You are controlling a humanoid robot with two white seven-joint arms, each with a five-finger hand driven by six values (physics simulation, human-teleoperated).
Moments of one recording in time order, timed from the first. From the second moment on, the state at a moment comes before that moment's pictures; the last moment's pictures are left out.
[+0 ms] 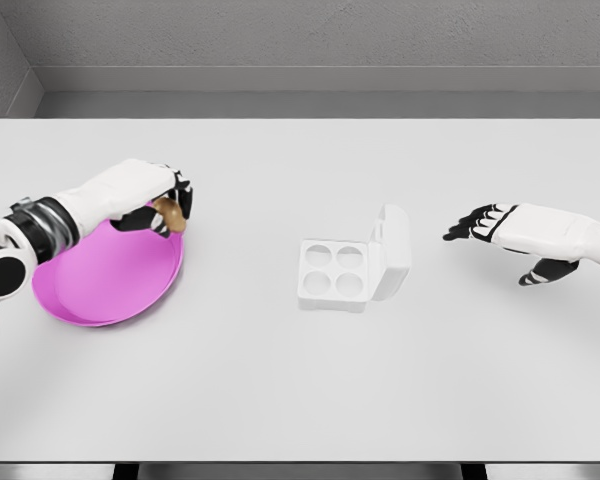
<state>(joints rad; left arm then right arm) -0.36 0.62 -0.34 -1.80 -0.53 -0.01 -0.61 -0.39 -0.96 0.46 -1.52 0.31 -0.61 0.54</state>
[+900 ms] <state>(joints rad) -0.42 0.44 -0.43 -1.80 -0.53 -0.04 -0.61 -0.39 -0.96 0.46 -1.53 0.31 -0.61 0.55</state>
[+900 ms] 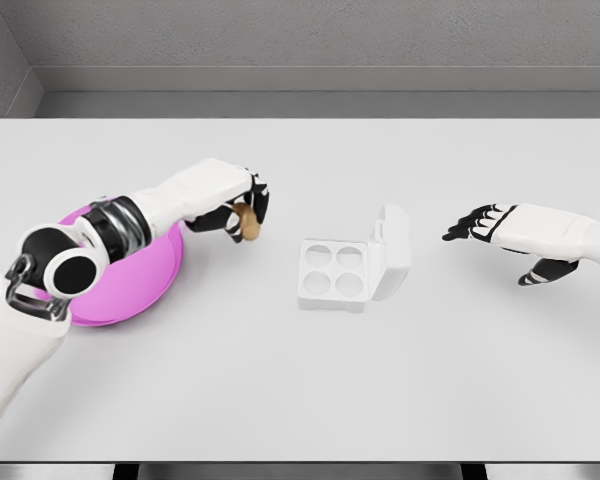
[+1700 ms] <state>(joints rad) -0.46 0.29 -0.53 -1.78 -0.57 -0.04 -0.61 -0.39 -0.96 0.45 -1.52 0.32 -0.61 0.55</state>
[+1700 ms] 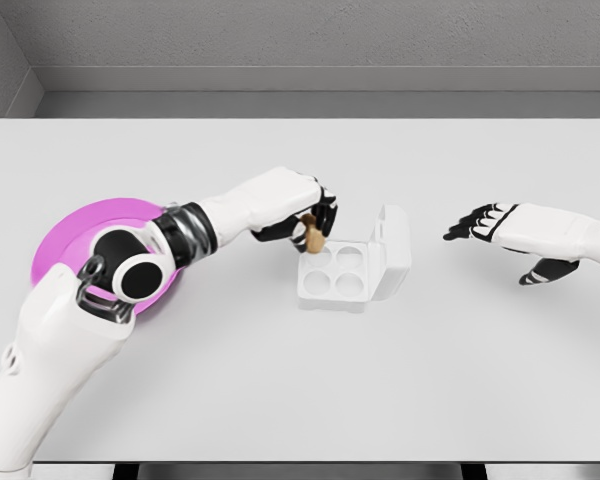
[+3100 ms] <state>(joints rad) -0.46 0.16 -0.54 -1.60 -0.70 -0.04 -0.60 -0.39 -0.96 0.45 -1.52 0.32 -0.61 0.55</state>
